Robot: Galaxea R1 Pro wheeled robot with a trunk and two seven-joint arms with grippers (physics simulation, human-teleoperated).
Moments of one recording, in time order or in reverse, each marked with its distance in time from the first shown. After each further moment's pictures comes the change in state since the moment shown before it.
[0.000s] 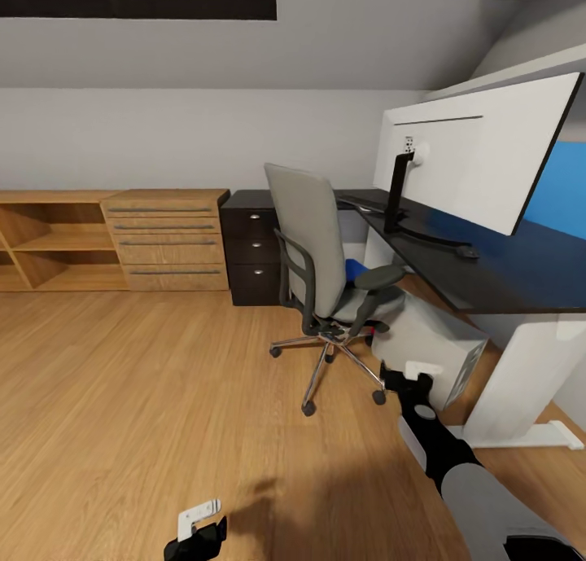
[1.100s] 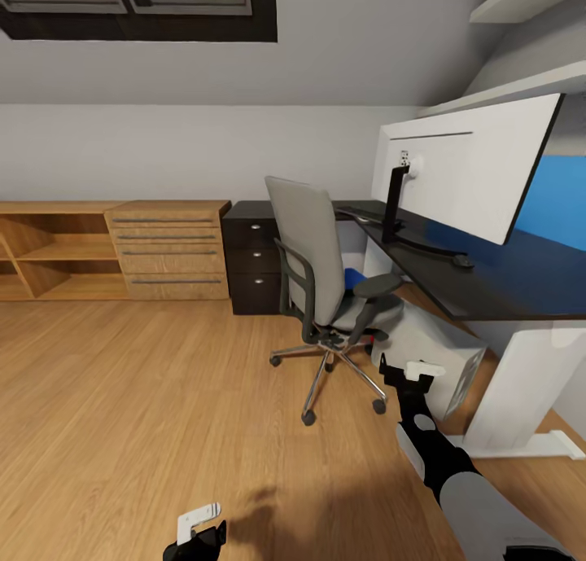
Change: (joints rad) left arm 0.000 0.003 -0.002 0.015 0.000 0.000 -0.002; right arm 0.027 0.011 0.003 0.000 0.005 -0.227 -0.006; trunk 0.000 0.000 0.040
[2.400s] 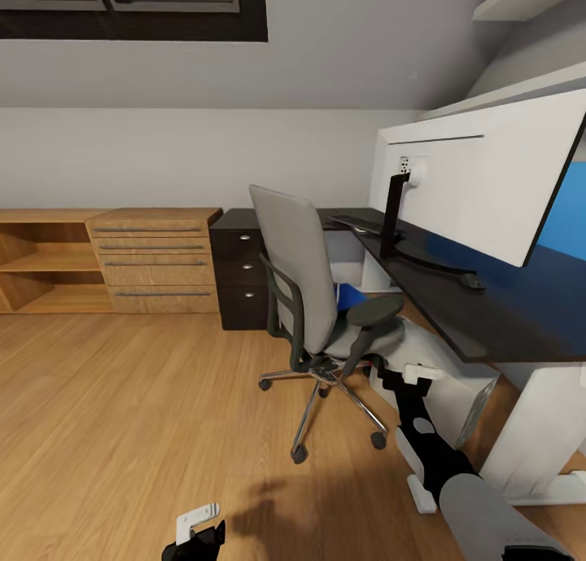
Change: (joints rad) left arm 0.000 0.003 0.001 0.000 0.001 -0.001 0.000; right arm 0.001 0.003 0.003 0.026 0.000 -0.001 0.010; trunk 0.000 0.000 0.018
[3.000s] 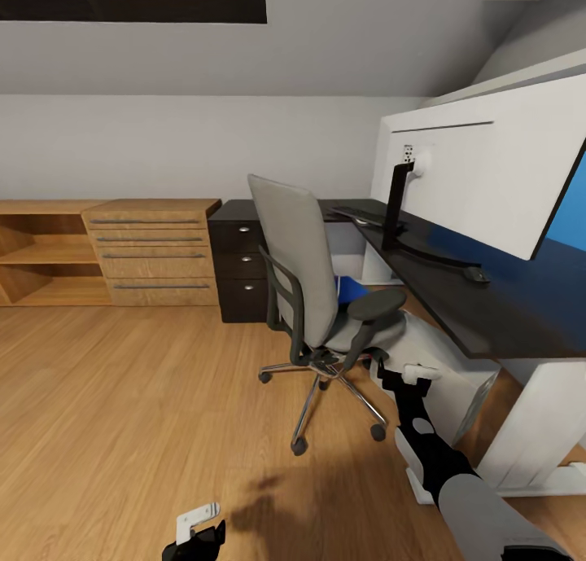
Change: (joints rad) left arm 0.000 0.000 -0.001 0.000 -0.001 0.000 -0.001; right arm 0.000 0.003 0.000 0.002 -0.002 0.000 -0.004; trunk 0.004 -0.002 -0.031
